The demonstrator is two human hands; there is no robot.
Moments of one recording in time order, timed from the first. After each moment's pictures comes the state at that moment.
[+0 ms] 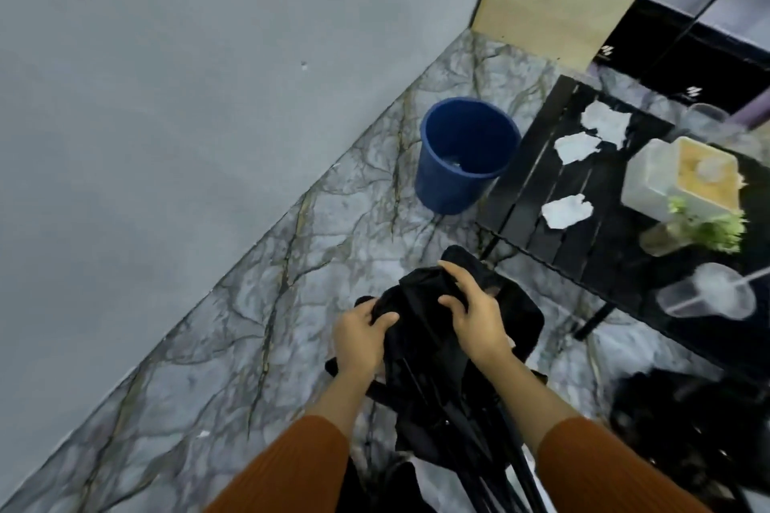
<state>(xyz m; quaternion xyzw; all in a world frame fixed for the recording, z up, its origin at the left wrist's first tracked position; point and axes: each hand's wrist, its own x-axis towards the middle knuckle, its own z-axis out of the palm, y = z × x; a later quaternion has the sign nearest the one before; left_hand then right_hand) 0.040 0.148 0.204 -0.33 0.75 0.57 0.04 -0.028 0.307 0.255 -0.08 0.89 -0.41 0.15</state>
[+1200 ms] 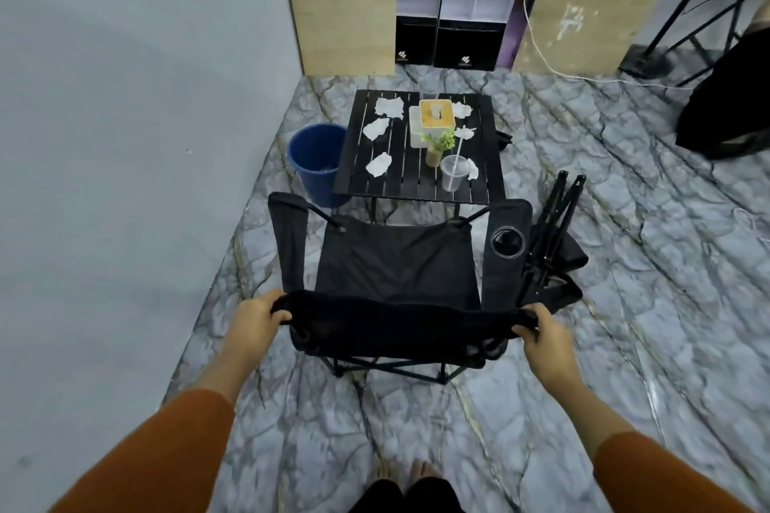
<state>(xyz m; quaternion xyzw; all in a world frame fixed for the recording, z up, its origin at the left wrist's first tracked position) 0.269 0.182 0.499 -0.02 0.95 0.28 0.12 0.369 0.589 0.474 0.24 0.88 -0.40 0.02</state>
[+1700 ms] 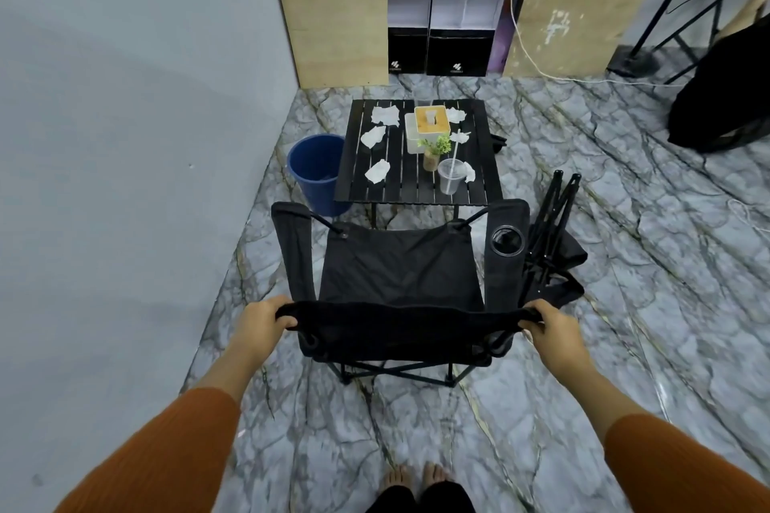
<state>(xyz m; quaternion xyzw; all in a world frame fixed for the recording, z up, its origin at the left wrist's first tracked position) 0.267 0.168 0.505 -0.01 0.95 0.27 0.15 0.374 0.596 0.476 0.24 0.90 -0.36 0.04</state>
